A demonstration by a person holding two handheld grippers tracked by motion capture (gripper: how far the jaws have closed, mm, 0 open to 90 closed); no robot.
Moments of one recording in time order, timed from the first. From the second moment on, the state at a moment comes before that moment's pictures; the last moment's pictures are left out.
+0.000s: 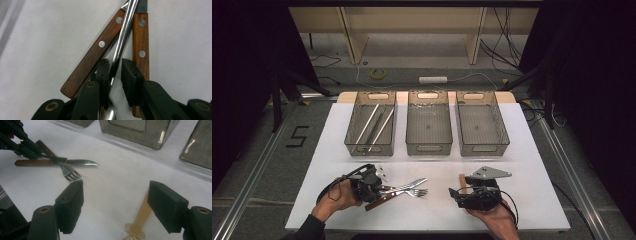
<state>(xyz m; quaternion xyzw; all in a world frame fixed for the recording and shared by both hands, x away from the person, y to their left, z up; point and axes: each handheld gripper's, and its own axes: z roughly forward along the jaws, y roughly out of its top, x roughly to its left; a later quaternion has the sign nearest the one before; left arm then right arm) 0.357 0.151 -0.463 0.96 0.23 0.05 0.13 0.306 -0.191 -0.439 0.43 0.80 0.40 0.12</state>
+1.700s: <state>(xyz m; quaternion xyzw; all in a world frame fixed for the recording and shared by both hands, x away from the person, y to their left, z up) 0.362 0.162 -0.428 0.92 0.31 0.04 0.23 0.306 -0.193 -0.437 0.43 0.80 0.41 0.13</state>
